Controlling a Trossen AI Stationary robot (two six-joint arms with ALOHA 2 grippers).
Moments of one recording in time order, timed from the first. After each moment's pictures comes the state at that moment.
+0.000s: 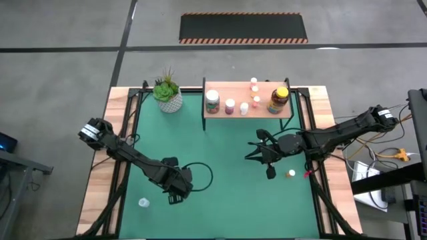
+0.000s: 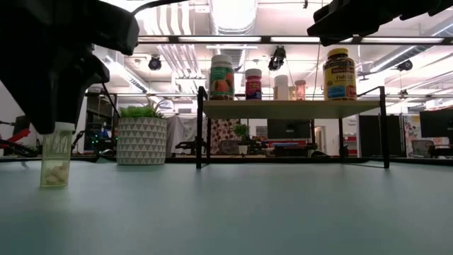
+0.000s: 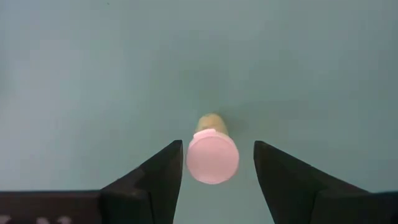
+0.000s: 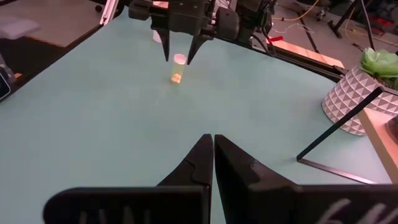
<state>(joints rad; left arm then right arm) -0.51 1.66 1.14 -0.91 -0.11 -0.72 0.25 1.07 0.63 0.03 0.10 -0.21</state>
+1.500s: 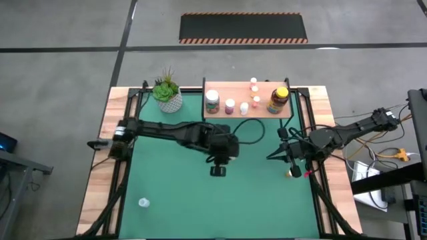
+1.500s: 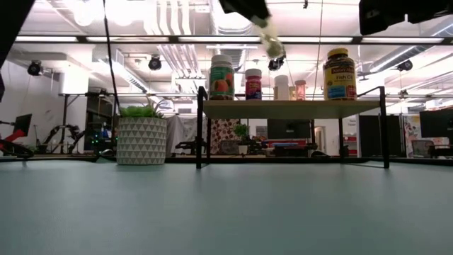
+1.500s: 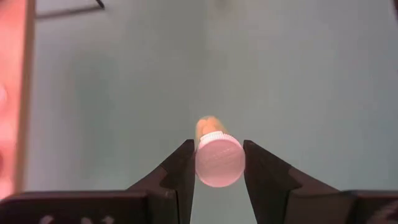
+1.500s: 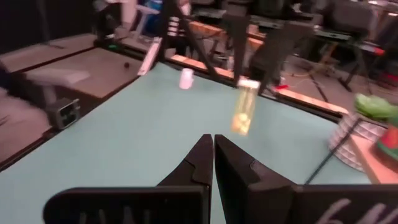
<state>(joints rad) -0.17 1.98 2.09 -1.09 -0.13 -0.01 0.33 0.59 0.42 -0.02 0.04 -0.21</state>
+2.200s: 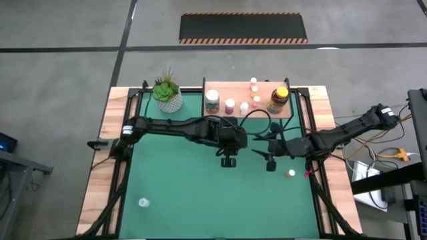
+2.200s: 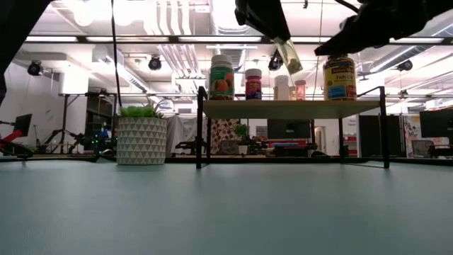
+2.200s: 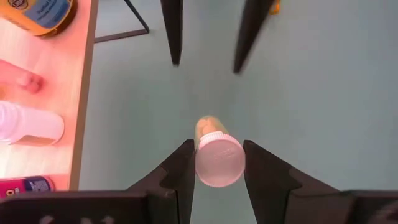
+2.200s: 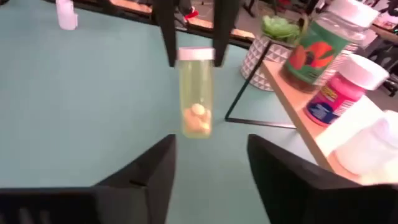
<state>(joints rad) -0.10 2.06 2.16 -1.00 -0.22 0.06 0.32 0.93 0.53 -0.02 0.50 -0.09</state>
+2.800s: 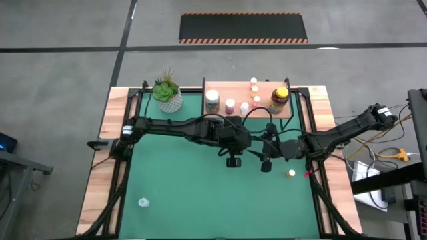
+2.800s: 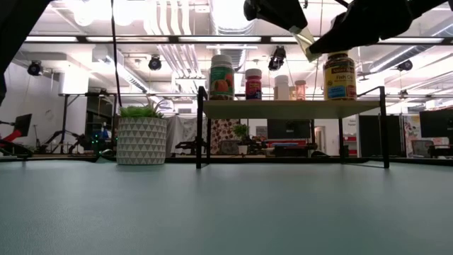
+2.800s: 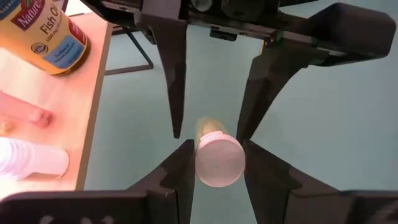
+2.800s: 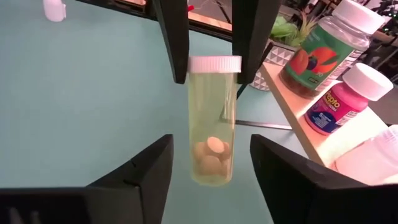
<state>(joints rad) -0.10 2.06 2.15 -0.87 -0.22 0.07 0.32 1.05 0.60 -0.01 0.53 -0.10</state>
